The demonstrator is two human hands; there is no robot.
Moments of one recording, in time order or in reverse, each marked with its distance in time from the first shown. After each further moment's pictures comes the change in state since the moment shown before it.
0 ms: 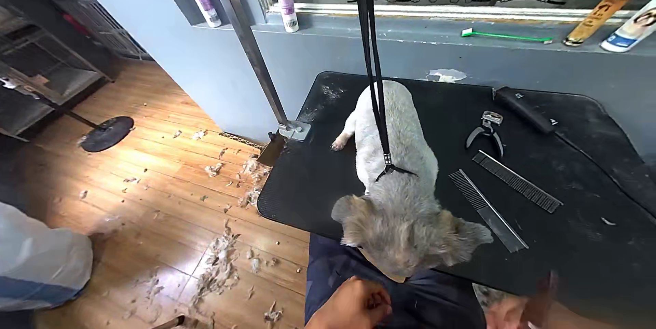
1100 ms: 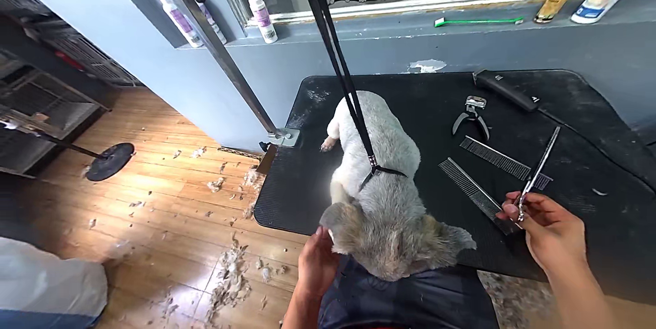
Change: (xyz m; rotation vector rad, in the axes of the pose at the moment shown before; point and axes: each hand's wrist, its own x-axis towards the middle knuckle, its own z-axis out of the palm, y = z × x) left_hand 0.005 0.035 -0.057 -1.237 0.747 0.213; right_hand 0.023 0.068 -0.092 -0.325 0.863 0.013
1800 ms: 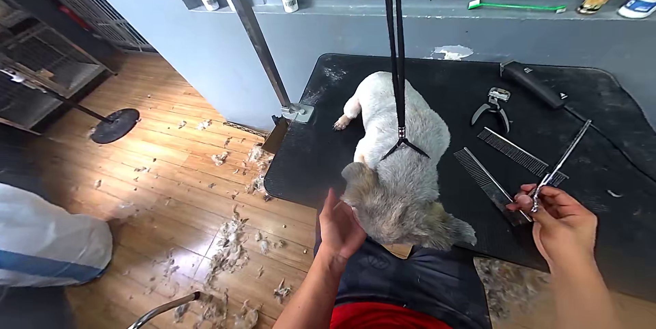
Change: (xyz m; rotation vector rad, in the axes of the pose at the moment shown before) left_hand 0.016 -0.016 0.016 -0.487 -0.189 -0.195; right_hand 0.001 0.002 -0.001 0.001 -0.031 -0.029
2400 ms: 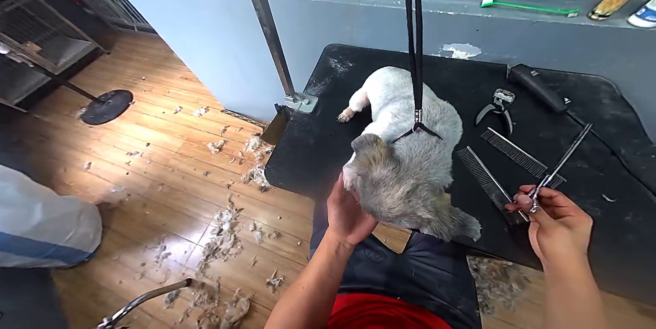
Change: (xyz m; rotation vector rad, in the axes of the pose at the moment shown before) left_hand 0.015 -0.005 0.015 -0.145 -0.154 0.008; right_hand -0.001 -0.001 0.002 0.028 -0.010 0.007
